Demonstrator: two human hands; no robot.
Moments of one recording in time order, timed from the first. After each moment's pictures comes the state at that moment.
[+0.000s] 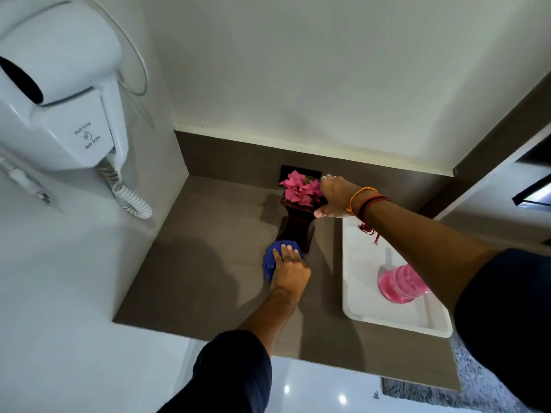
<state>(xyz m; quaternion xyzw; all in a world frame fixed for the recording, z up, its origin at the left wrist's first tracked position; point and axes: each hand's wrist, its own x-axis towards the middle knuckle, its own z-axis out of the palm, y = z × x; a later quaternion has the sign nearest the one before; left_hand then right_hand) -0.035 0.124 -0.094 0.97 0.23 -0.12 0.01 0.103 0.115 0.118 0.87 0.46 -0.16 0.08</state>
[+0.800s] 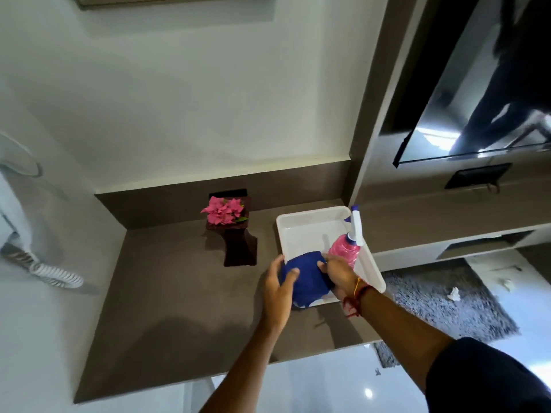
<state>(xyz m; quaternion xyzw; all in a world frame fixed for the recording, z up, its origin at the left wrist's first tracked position) -0.050 0.026 -0.017 0.72 0.25 0.13 0.63 0.061 -0.089 -0.004 0.69 -0.10 -0.35 -0.63</state>
